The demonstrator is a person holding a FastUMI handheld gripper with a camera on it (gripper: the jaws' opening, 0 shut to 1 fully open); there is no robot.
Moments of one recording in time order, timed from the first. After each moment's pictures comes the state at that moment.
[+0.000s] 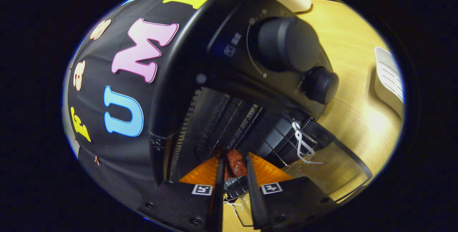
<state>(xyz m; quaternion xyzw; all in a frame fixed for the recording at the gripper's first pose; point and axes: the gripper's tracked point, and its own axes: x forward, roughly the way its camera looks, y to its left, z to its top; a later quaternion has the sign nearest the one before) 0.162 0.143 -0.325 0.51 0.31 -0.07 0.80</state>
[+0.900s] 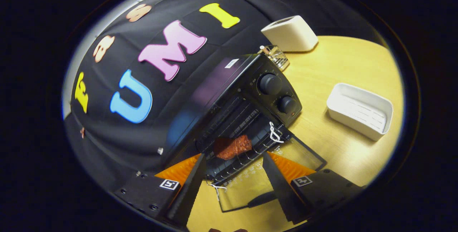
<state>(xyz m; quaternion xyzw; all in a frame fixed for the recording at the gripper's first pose) 0.065 0.141 -0.276 0.35 0.24 -0.07 0.90</state>
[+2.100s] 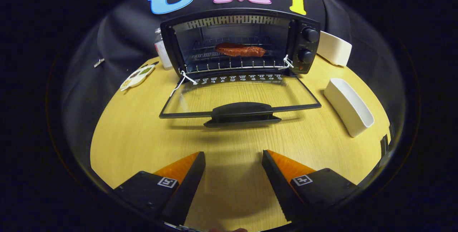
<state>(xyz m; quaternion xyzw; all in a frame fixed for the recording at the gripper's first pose) -0.048 0.196 -0.397 0.01 0.41 -0.02 0.91</state>
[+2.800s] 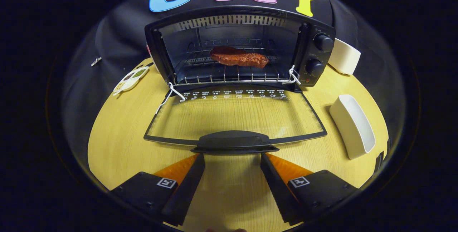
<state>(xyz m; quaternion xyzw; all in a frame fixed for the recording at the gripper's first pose) -0.011 0.183 -0.394 0.00 0.43 -0.01 0.90</state>
